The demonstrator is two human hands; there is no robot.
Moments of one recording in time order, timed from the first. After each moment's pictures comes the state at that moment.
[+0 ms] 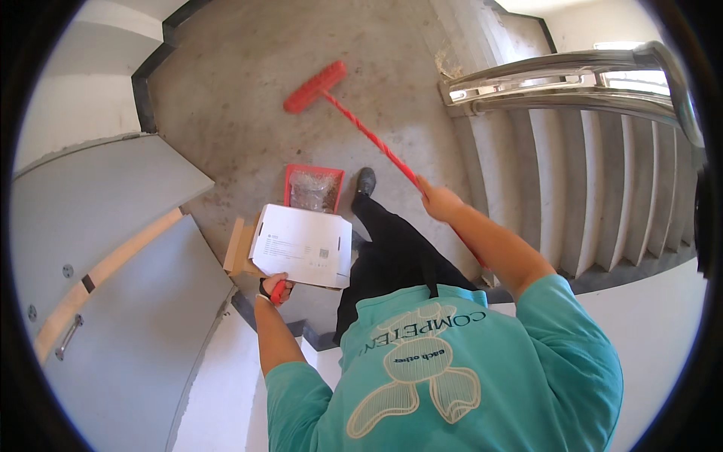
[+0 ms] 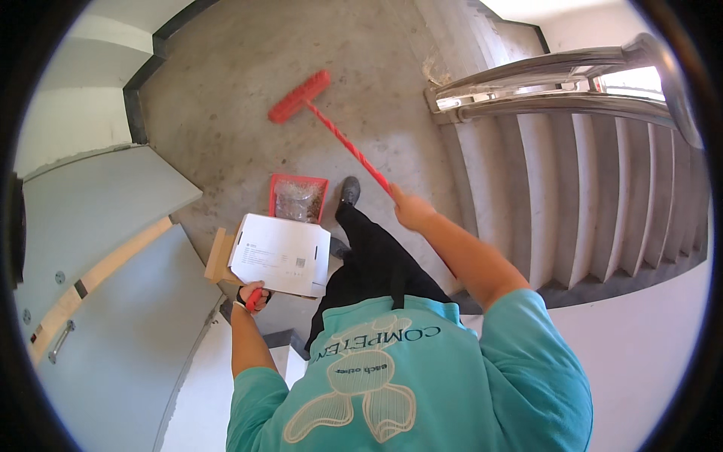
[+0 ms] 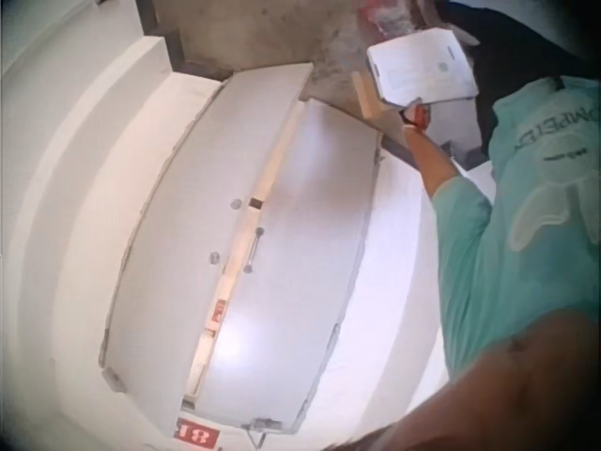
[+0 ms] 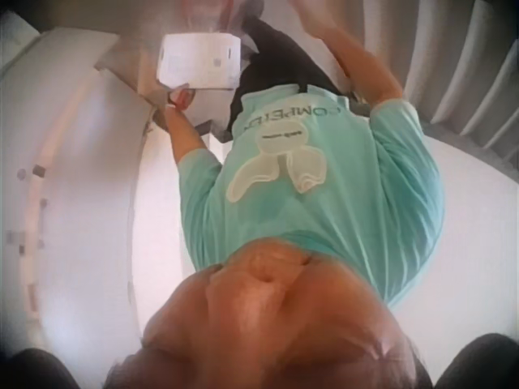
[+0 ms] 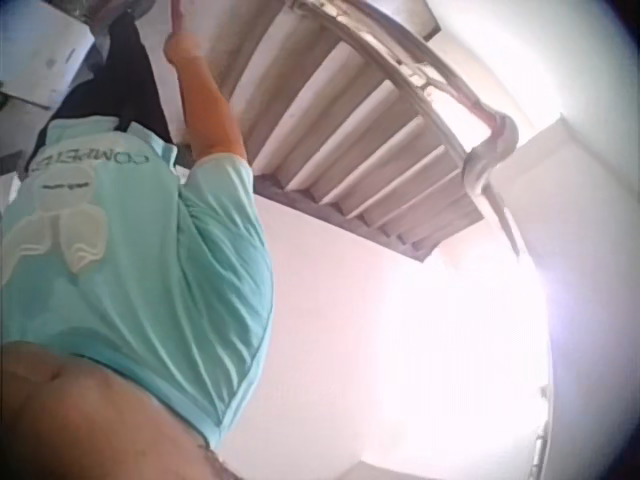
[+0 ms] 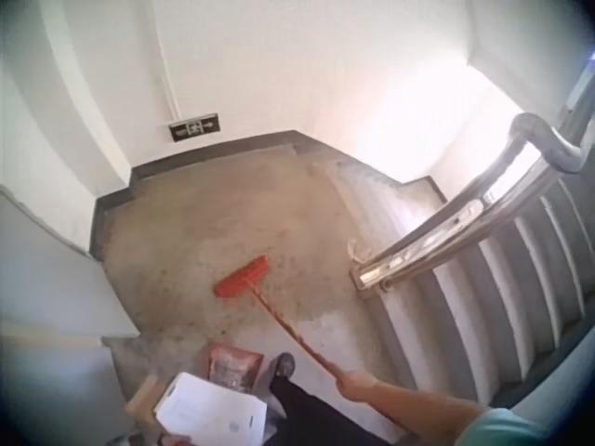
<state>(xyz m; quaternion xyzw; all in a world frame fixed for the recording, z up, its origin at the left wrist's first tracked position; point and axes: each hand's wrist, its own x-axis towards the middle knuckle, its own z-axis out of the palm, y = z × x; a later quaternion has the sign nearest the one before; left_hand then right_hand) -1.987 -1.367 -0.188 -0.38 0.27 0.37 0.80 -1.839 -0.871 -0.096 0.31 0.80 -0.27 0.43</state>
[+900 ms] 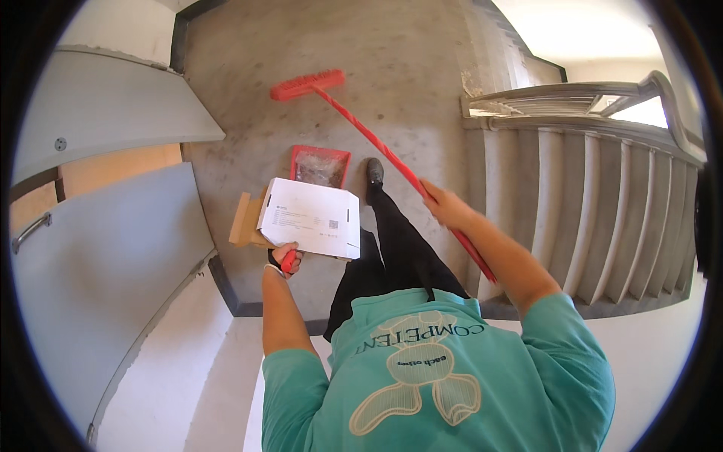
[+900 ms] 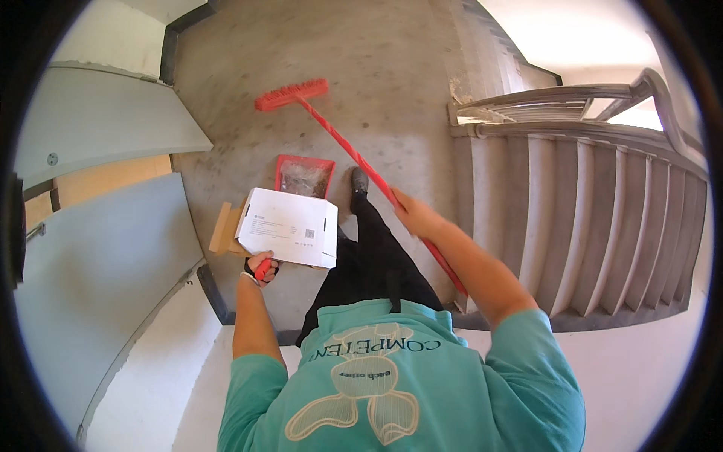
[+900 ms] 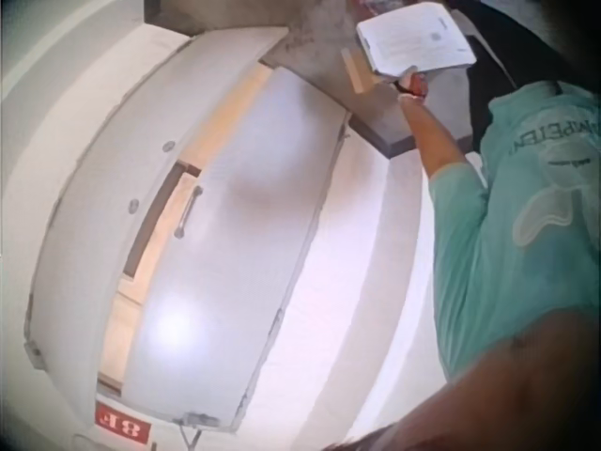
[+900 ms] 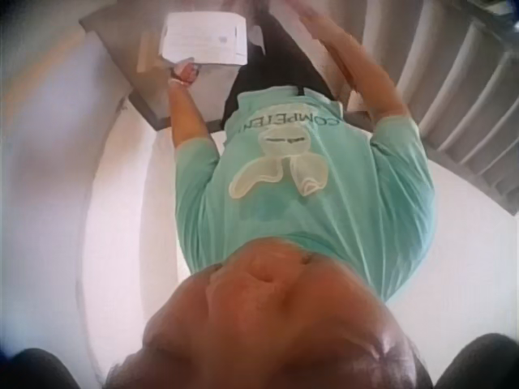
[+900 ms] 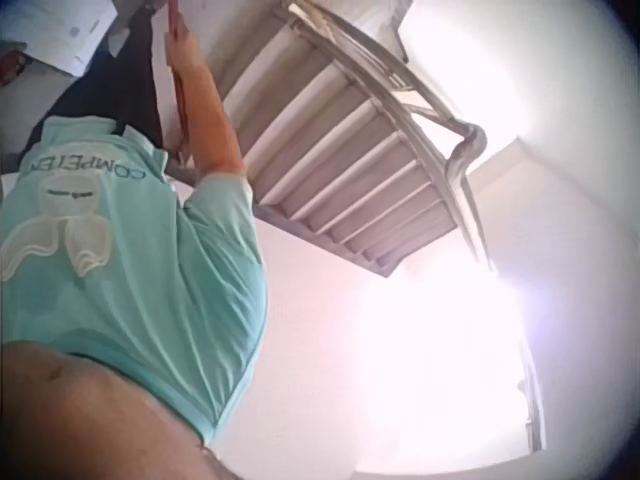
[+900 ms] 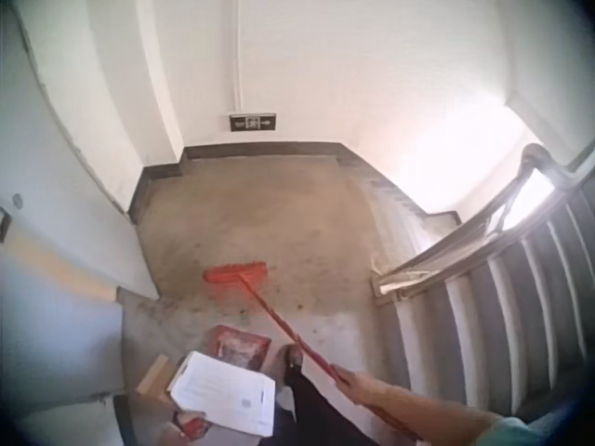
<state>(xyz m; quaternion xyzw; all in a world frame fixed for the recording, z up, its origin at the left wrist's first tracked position) -1.980 -1.452 -0.281 -0.46 0.24 0.47 0.72 -1.941 -0.997 -0.121 0.32 0.72 -0.43 0.45</state>
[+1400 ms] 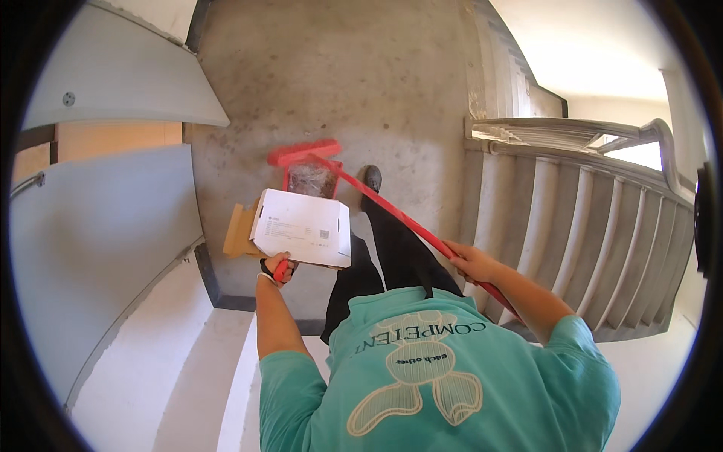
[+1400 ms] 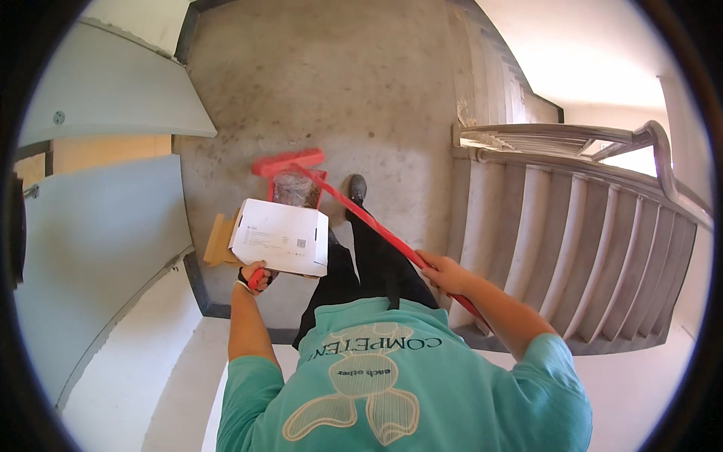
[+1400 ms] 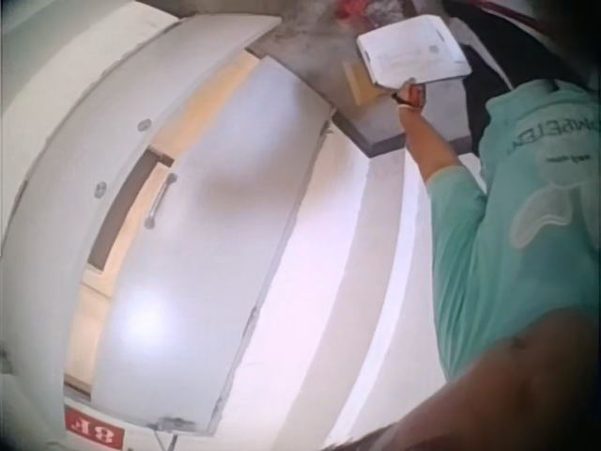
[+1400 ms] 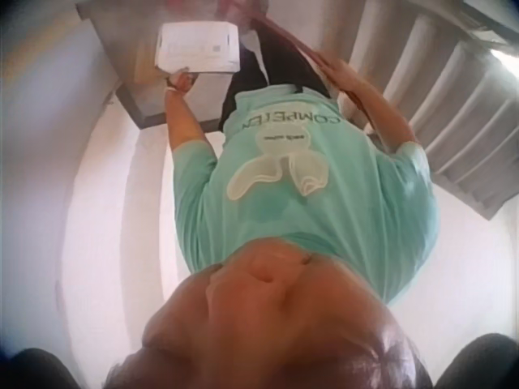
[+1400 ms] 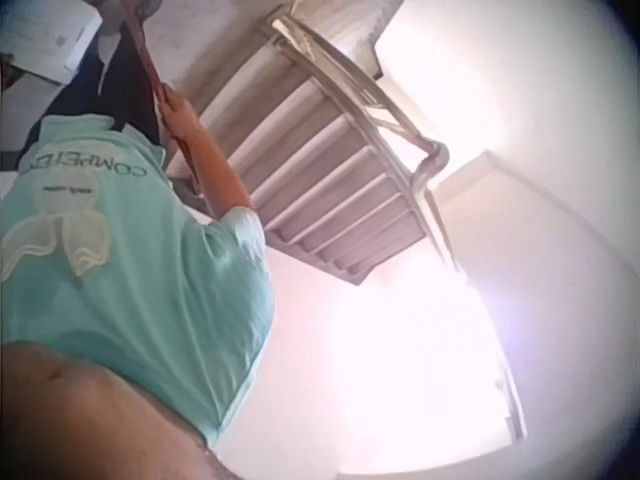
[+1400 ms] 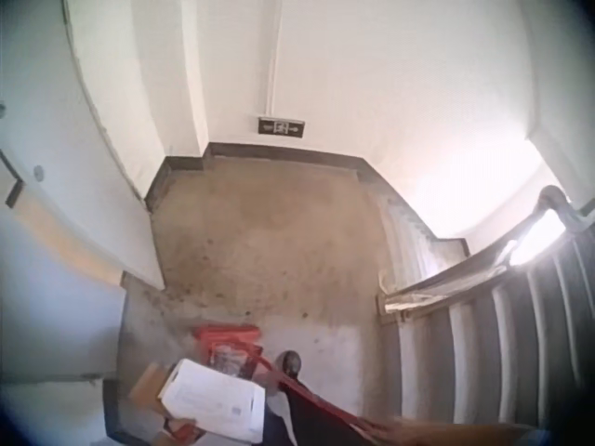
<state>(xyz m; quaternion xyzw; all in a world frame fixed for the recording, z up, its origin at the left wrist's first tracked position) -1.908 -1.522 -0.266 -0.47 0.26 0.46 0.71 -1.785 -1.049 -0.001 0.39 0.57 -0.47 0.55</state>
